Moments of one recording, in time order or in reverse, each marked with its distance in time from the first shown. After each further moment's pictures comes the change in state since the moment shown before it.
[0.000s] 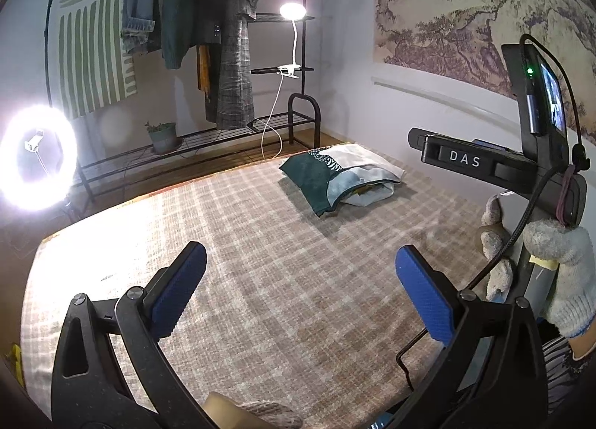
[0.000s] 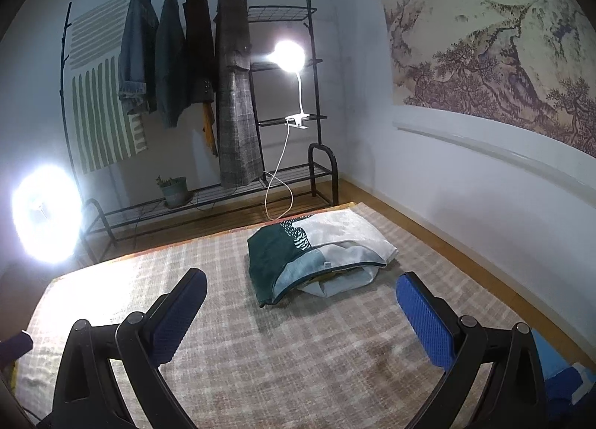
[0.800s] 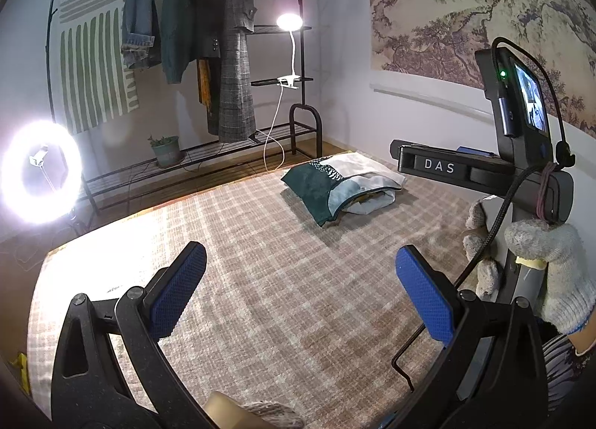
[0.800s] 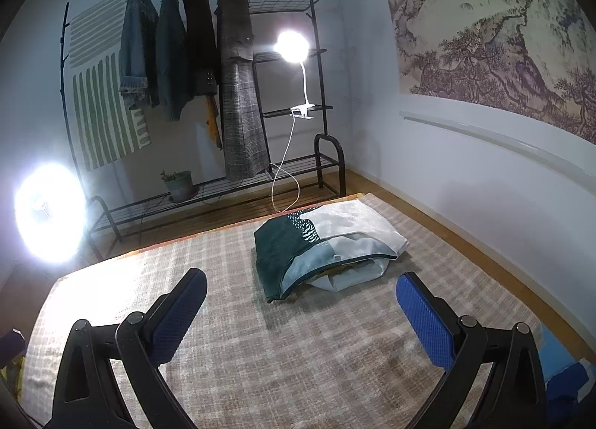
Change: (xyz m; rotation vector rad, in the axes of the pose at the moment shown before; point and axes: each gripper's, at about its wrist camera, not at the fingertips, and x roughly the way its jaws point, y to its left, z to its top) left arm -0.005 -0.008 -0.002 0.028 -0.046 0.018; right arm 0.012 0.004 -0.003 0.014 0.028 0.027
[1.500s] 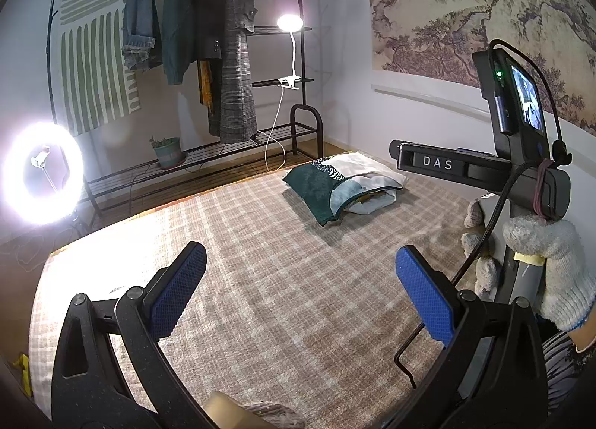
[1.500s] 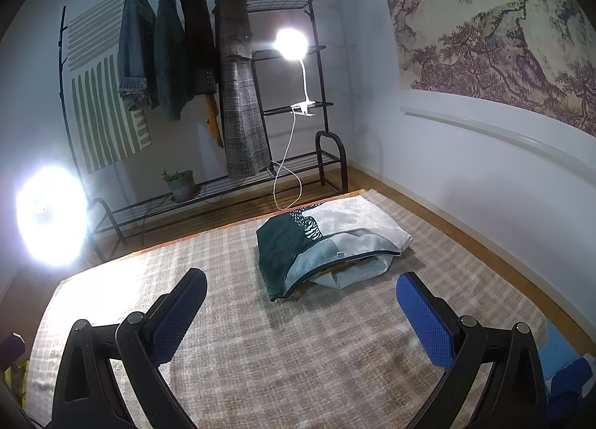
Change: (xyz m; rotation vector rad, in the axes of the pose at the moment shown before) left arm 0.000 0.001 0.000 0.003 0.000 0.000; right arm 0.002 0.000 -0.002 0.018 0.011 0.008
